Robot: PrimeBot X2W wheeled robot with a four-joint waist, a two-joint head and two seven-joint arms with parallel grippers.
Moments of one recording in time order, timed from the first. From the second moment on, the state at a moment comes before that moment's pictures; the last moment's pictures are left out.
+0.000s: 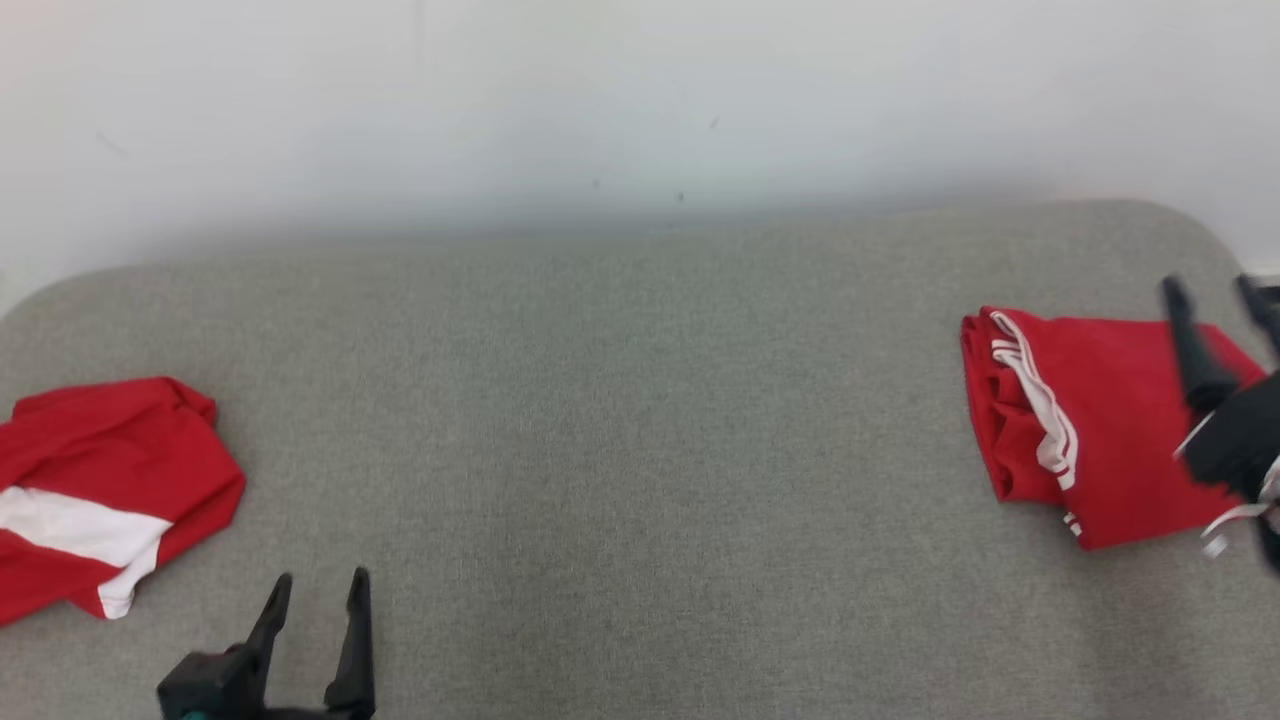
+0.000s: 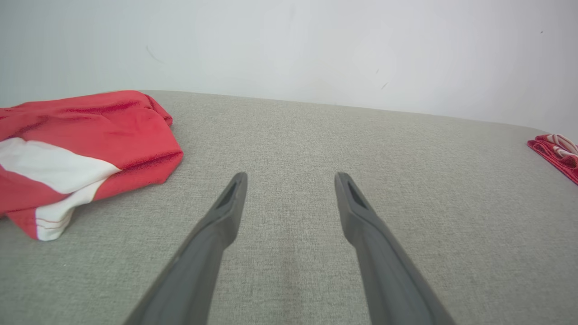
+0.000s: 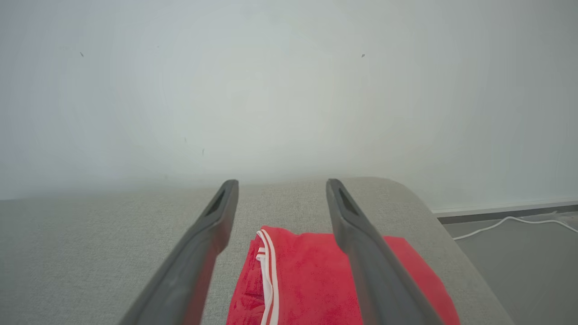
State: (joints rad) left arm -0.09 0.19 -0.31 0.32 -0.33 0.08 -0.24; right arm -0.69 -0.63 0.59 0.72 0.98 0.07 -0.20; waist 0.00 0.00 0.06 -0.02
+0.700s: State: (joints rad) left arm 0.07 0.22 -0.21 0.16 -0.32 0.12 -0.25; right arm -0.19 -0.57 0.49 0.25 0.86 -0.11 -0.26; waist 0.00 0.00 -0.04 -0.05
